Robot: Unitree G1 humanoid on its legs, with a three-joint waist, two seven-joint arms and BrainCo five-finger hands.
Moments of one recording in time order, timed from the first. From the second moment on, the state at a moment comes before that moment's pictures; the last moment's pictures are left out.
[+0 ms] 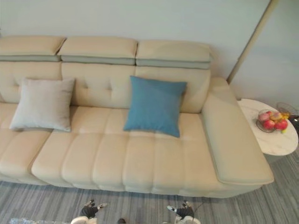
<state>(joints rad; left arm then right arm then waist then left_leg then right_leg) 0.09 0.07 0.10 1.05 -0.06 -0.14 0.07 0.07 -0.02 -0.19 1.03 0.08 -0.10 -0.08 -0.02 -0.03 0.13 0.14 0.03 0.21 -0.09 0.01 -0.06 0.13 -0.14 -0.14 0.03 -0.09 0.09</state>
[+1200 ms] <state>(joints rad) 0.05 0.07 0.11 1.02 -0.16 -0.15 0.07 -0.01 -0.12 -0.08 1.08 0.09 -0.09 -0.08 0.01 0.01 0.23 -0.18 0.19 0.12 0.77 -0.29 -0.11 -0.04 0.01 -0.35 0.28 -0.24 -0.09</state>
